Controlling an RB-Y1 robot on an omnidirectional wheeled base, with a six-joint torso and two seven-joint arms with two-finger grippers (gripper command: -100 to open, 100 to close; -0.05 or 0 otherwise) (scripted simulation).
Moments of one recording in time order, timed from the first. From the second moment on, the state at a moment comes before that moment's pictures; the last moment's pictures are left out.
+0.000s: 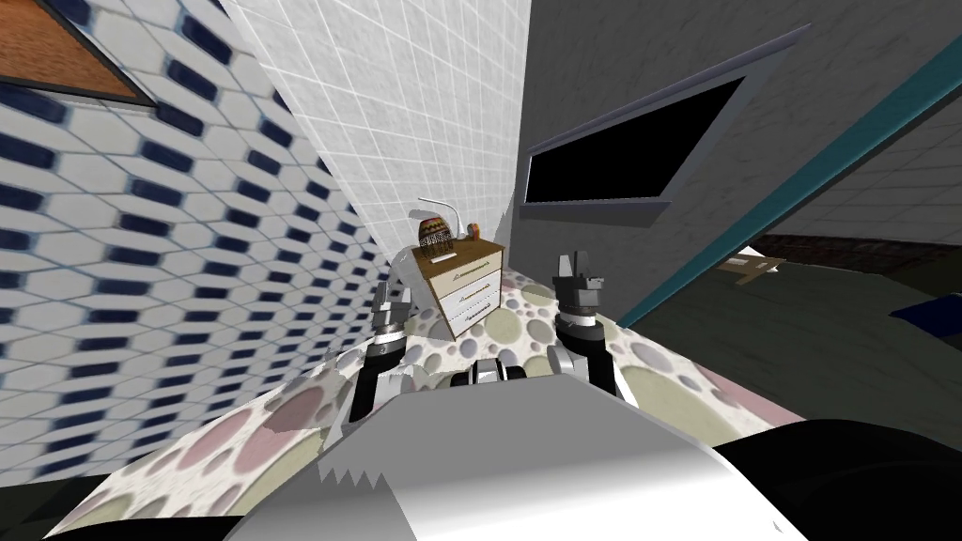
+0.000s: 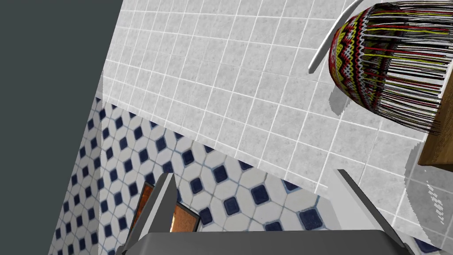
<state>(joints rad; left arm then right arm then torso) 0.45 0.15 0.02 -2.17 0.10 -0.47 0.14 0.49 0.05 0.07 -2.39 0.10 -0.58 0.05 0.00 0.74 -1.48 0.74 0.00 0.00</state>
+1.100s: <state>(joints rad) 0.41 0.17 0.07 -1.93 0.14 -0.51 0.14 0.49 0.05 0.07 -2.39 0.10 -0.58 0.05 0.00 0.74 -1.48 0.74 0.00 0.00</state>
